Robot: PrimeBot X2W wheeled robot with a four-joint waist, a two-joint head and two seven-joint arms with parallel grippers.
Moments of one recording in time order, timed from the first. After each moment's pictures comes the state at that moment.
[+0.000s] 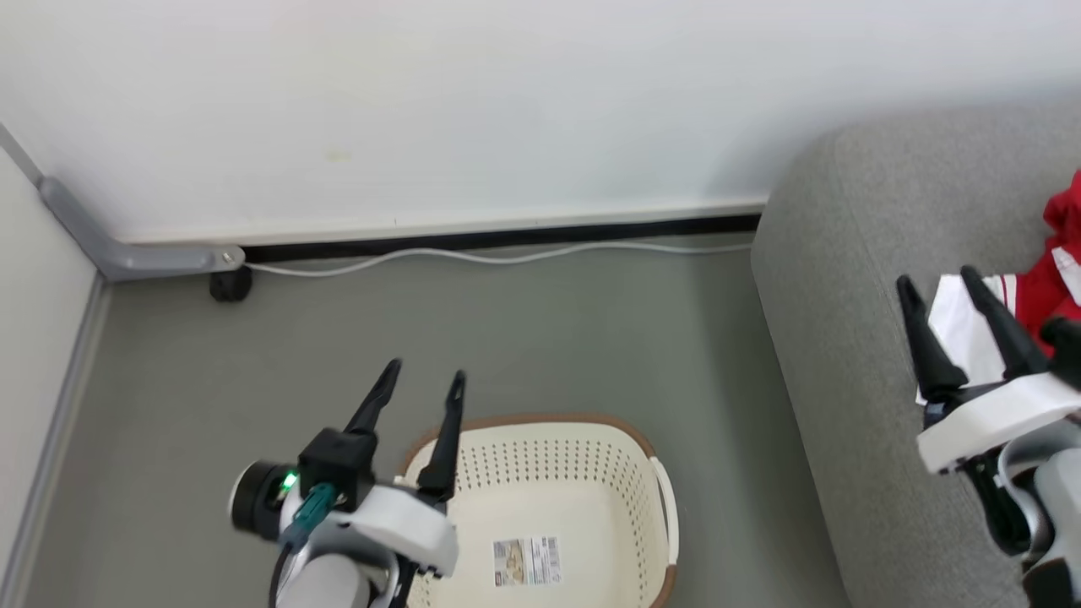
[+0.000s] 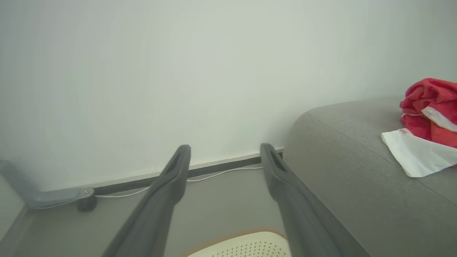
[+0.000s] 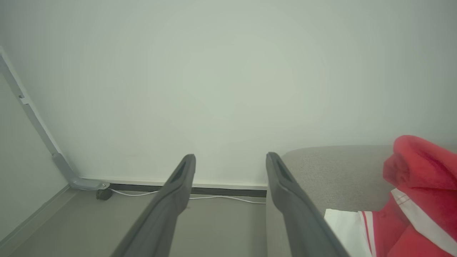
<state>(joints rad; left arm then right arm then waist) -0.22 0.05 -0.35 0.35 -0.24 0.05 -0.26 -0.40 -0.39 0.30 0.47 0.55 0.13 -0.26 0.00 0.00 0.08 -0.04</state>
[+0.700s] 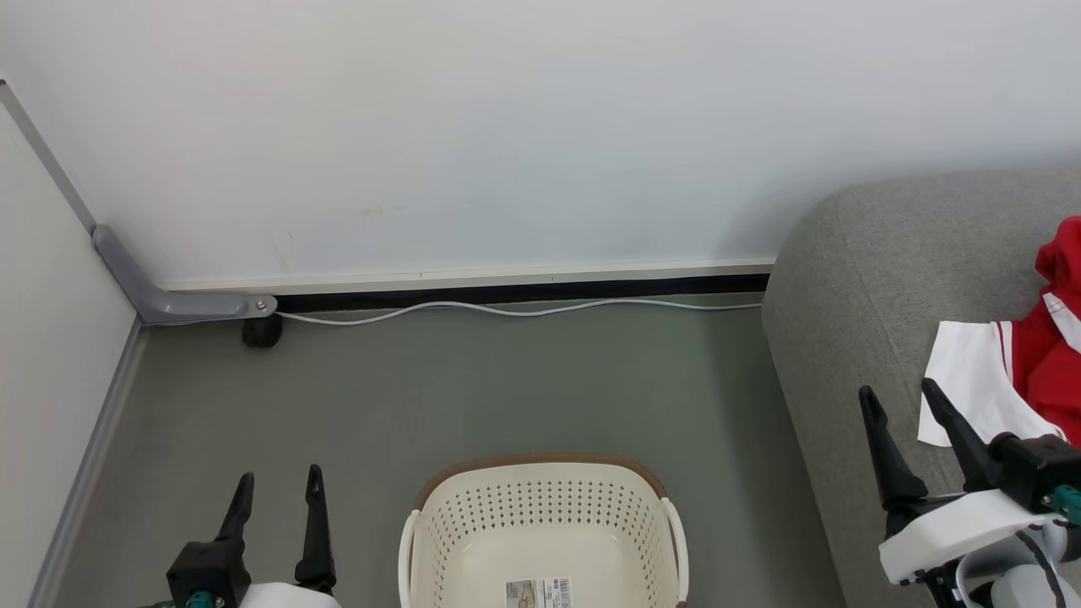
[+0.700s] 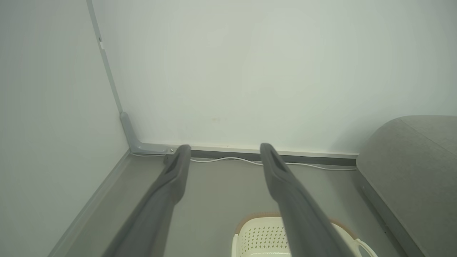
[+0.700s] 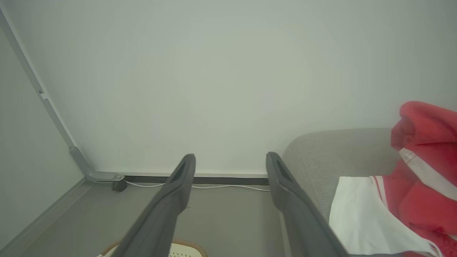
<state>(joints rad) 0.03 0.05 -0.05 0.29 -0.19 0.09 -0.26 -0.16 -0.25 0.18 0.36 0.39 0.13 -0.26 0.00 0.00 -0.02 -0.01</state>
